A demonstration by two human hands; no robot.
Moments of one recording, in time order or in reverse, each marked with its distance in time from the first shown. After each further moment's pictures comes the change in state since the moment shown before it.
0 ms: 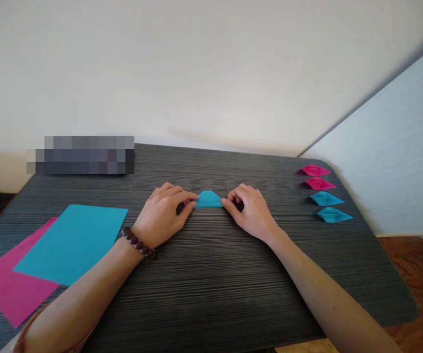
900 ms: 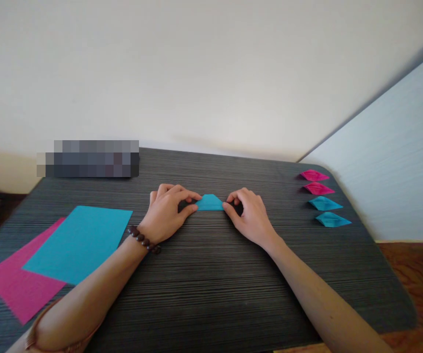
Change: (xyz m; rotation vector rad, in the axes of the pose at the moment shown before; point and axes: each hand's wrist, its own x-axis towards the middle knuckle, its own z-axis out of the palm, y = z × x) left_hand 0.002 -0.003 -0.001 -0.083 -0.028 -0.147; right_hand -0.002 -0.008 0.001 0.049 0.042 0.073
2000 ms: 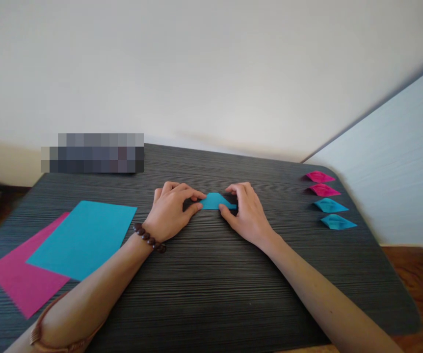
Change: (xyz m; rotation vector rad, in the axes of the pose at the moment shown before) left_hand -0.002 0.003 -0.001 0.009 0.017 -0.002; right_hand 0.006 -0.009 0.011 -0.031 0.013 -0.084
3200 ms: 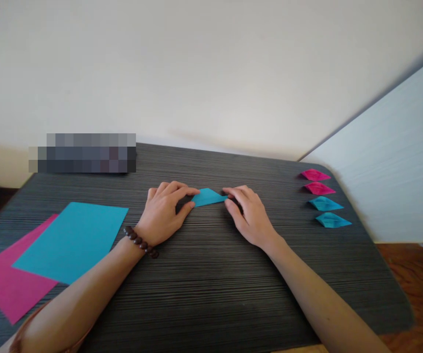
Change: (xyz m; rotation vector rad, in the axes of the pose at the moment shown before) left_hand -0.001 0.000 0.004 0.110 0.038 0.047; right_hand -0.010 0.012 -0.014 0.090 -0.042 -0.017
